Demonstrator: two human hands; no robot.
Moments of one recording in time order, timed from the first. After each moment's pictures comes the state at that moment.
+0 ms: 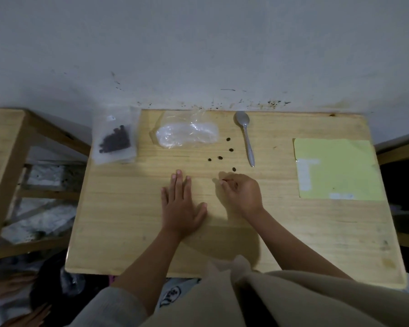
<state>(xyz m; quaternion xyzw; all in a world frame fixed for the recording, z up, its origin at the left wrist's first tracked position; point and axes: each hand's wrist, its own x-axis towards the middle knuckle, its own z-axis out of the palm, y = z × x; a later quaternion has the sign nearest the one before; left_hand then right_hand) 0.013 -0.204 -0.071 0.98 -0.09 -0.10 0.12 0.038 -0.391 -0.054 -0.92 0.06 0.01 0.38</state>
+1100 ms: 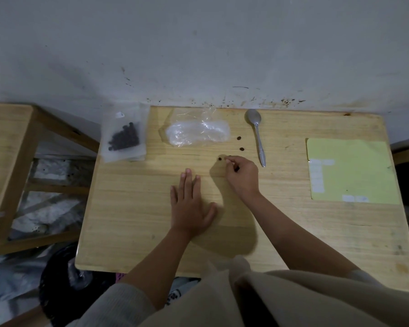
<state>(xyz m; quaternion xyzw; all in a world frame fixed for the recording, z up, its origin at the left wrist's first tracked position) 0.012 -0.202 -0.072 0.98 -0.08 -0.10 0.14 0.079 -0.360 -0.043 -0.86 0.17 0.01 0.48</state>
